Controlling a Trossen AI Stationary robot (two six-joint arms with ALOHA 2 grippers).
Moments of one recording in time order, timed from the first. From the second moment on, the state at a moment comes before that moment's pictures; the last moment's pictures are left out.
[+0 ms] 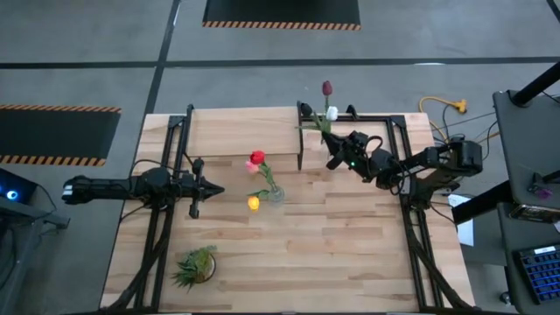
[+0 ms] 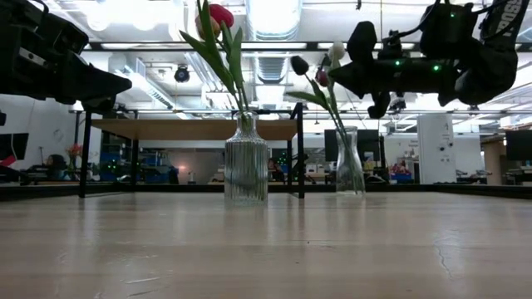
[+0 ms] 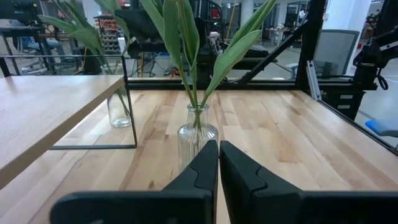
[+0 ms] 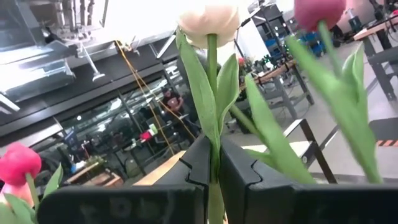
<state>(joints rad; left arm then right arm) 0.00 0.13 0.01 0.02 -0.01 0.00 -0.25 1.53 0.32 1.50 0.42 0.43</state>
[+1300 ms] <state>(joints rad) 0.00 0.13 0.01 0.02 -0.01 0.00 -0.25 1.50 0.32 1.47 0.45 0.41</state>
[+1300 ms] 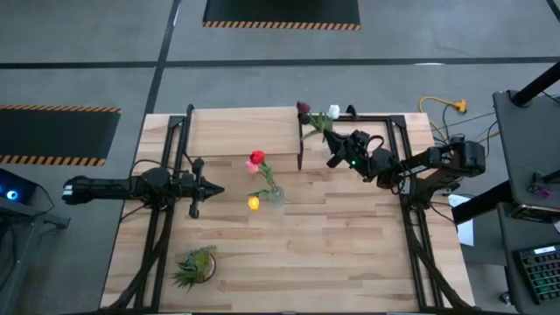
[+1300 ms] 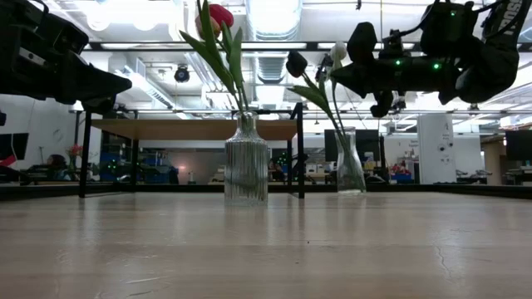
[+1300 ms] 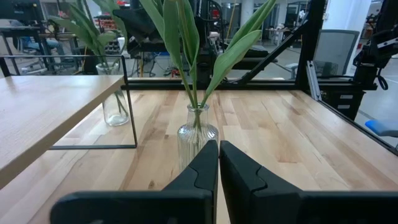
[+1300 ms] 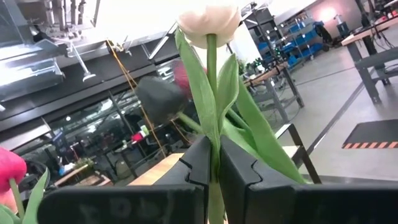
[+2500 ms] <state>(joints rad) 0.00 0.13 0.01 0.02 -0.01 0.00 -0.26 1.44 0.30 1.47 0.53 0.28</state>
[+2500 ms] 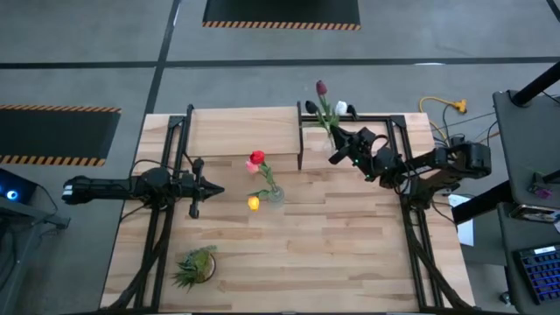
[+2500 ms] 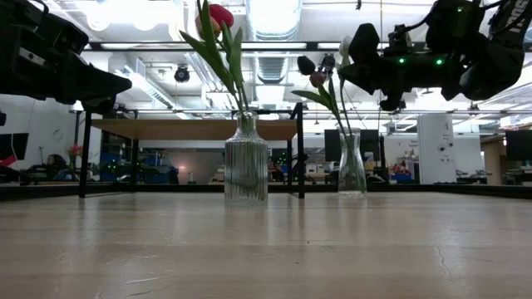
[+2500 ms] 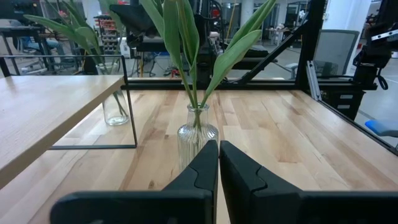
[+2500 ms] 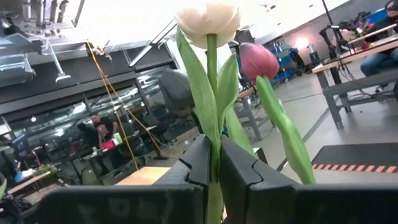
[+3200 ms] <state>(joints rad) 0.00 0.13 0.01 0.02 -0.01 0.00 -0.26 1.35 0.25 1.39 0.59 0.17</state>
